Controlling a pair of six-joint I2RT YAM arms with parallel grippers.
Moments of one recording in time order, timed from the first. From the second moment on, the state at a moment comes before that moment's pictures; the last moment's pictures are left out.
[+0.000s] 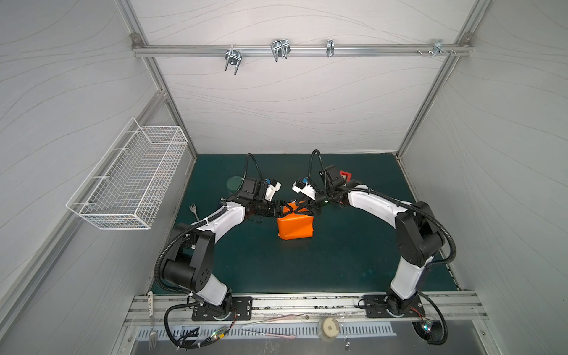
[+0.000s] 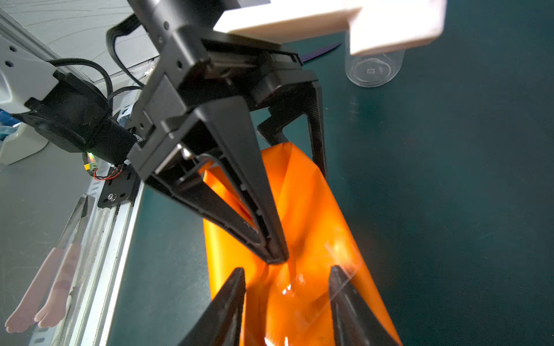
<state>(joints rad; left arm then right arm) -0.29 1.56 0.93 -0.30 0.67 -0.22 0.61 1.82 1.33 -0.42 -0.81 -0.50</state>
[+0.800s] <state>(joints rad) -0.29 1.57 0.93 -0.29 0.69 -0.22 0.55 1.80 1.35 -0.48 -0.69 -0.46</state>
